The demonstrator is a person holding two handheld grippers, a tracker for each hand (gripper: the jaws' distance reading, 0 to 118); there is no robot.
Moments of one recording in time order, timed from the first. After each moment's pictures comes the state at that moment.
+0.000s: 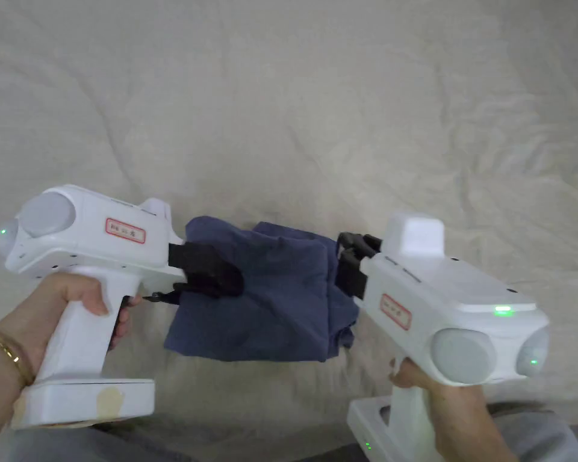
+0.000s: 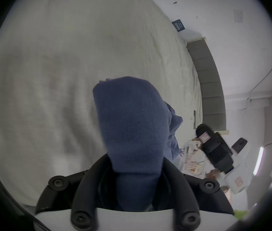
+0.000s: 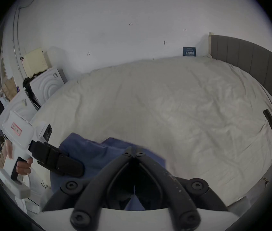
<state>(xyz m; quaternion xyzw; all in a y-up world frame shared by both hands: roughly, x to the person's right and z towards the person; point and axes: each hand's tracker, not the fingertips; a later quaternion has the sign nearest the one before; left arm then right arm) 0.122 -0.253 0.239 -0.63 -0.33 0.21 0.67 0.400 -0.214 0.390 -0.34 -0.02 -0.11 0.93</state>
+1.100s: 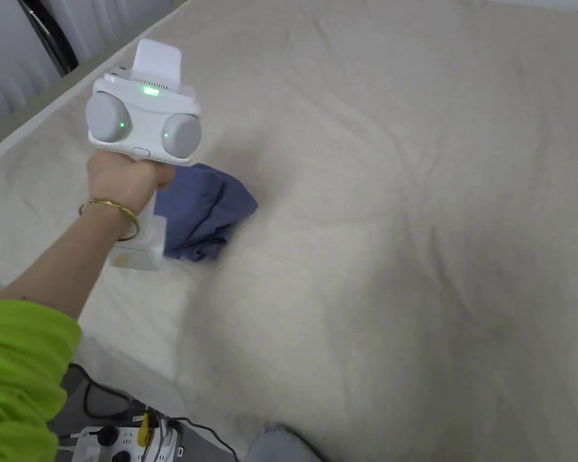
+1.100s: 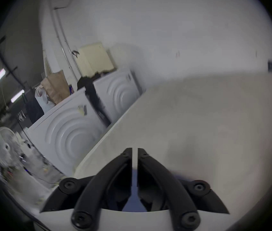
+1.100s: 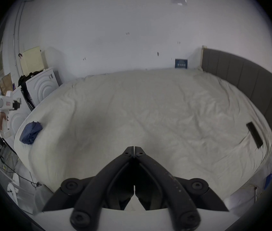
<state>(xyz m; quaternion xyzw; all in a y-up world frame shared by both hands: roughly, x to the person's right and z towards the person) -0.122 -0.131 0.174 -0.22 0.21 -0.14 0.94 0.406 -0.175 0.416 -0.31 -0.06 -0.05 0.95</state>
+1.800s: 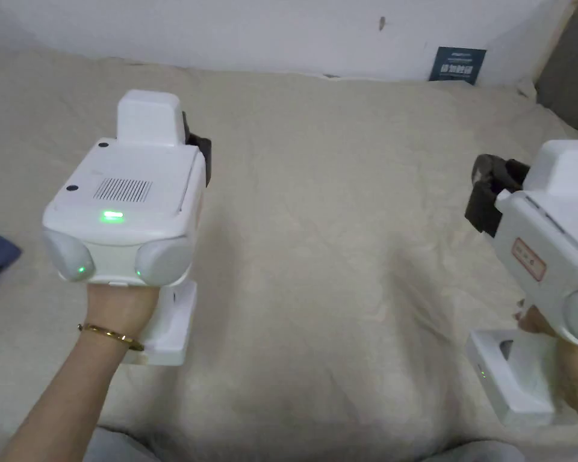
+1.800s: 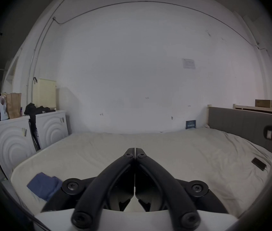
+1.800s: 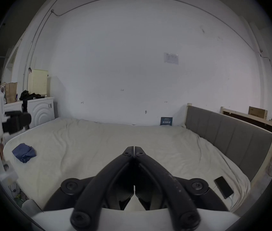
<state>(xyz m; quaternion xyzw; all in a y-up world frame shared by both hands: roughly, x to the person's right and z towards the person) 0.167 -0.072 0.386 -0.03 -0.09 -0.03 1.00 0.474 -0.060 0.490 -0.09 -0.10 0.03 0.99</state>
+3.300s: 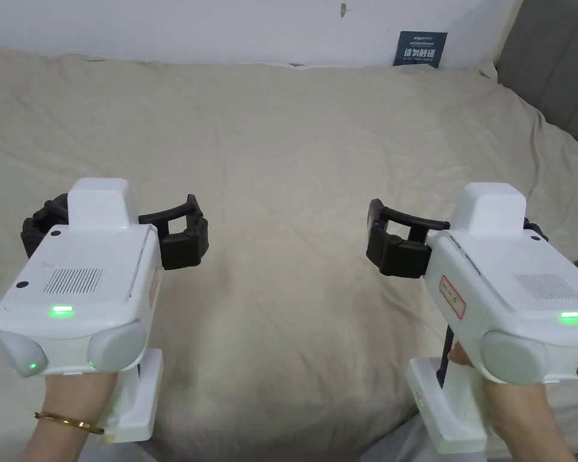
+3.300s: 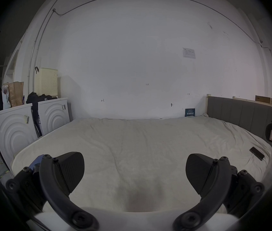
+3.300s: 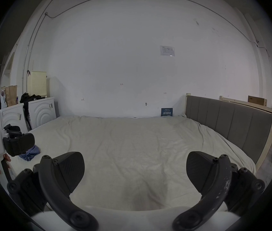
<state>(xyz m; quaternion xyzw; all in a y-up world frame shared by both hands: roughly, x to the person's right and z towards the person) 0.160 -0.122 0.418 -0.08 -0.08 -0.03 0.99 0.458 -0.104 0.512 -0.11 -0.10 -0.01 0.99</state>
